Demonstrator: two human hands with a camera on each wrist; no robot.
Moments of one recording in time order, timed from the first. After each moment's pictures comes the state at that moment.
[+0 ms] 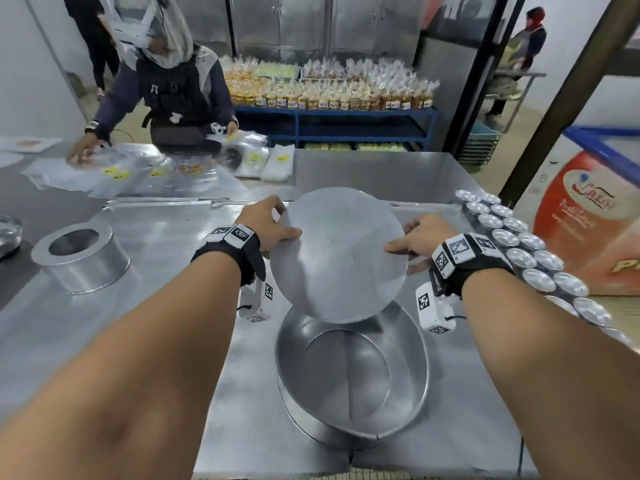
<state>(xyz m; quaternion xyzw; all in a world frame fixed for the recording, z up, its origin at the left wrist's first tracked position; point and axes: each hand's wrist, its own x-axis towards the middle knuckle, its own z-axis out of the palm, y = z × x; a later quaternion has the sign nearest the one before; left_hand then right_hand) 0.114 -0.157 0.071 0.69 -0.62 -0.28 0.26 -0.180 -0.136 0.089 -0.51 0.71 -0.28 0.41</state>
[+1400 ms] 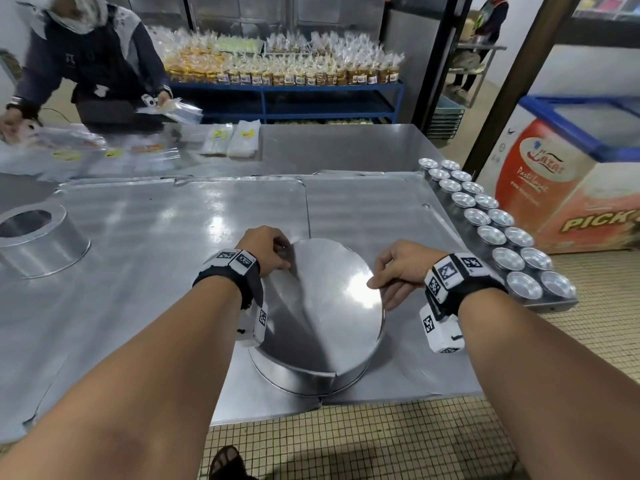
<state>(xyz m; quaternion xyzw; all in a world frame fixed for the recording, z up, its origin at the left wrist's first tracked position) 0.059 -0.096 -0.004 0.63 -0.72 -0.24 0.16 -0.225 -0.038 0.038 -0.54 0.62 -0.13 0.55</state>
